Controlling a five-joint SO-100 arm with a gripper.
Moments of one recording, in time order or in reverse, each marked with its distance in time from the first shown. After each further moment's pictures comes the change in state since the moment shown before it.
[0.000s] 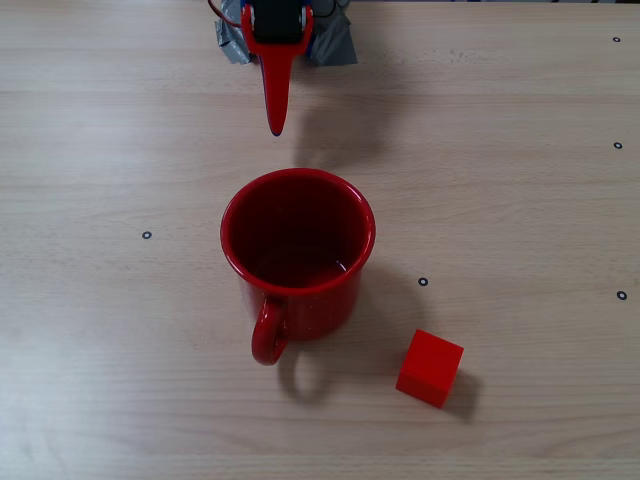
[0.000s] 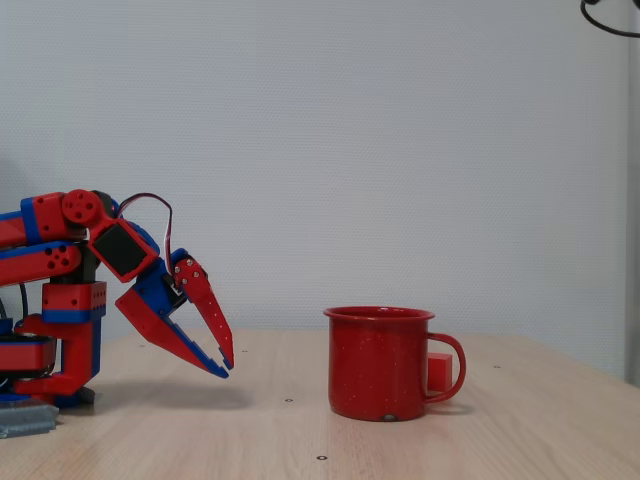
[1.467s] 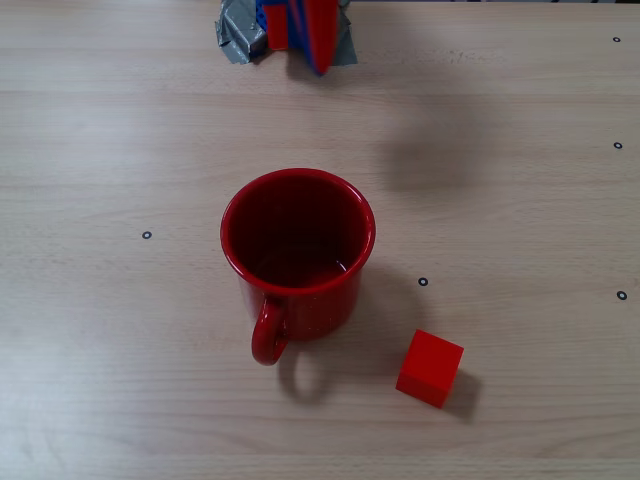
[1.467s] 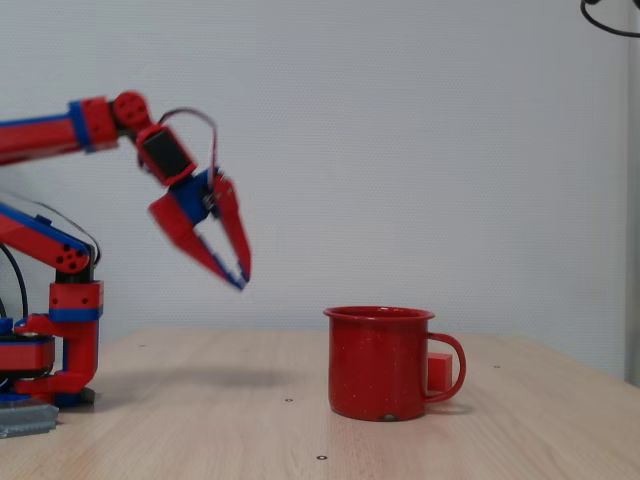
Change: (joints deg) arm -13.2 -43.1 -46.6 10.2 3.3
